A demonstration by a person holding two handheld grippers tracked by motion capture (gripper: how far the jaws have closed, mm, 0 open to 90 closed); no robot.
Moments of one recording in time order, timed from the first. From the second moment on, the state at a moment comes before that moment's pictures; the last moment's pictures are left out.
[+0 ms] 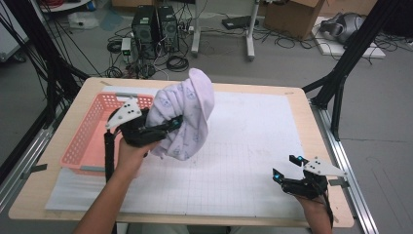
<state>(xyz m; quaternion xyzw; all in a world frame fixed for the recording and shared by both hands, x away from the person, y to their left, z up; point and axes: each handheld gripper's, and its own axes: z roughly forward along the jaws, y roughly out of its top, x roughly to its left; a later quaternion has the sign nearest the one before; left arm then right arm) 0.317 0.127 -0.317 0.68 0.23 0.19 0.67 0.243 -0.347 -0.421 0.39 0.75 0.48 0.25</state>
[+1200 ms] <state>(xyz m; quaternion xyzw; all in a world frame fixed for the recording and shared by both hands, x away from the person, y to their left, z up) 0.335 0.040 -0.403 0.73 0.35 0.16 0.56 0.243 -0.350 -0.428 0.40 0.76 0.47 0.23</state>
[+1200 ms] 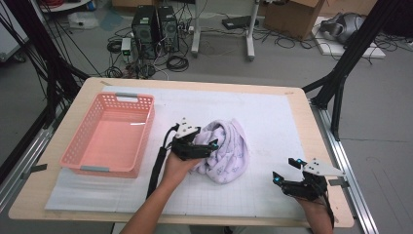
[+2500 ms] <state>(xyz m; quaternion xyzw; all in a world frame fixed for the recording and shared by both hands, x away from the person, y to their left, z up) 0.282 0.095 -0.429 0.72 0.31 0.16 0.59 0.264 -0.322 -0.432 0.42 0.76 0.45 0.21</state>
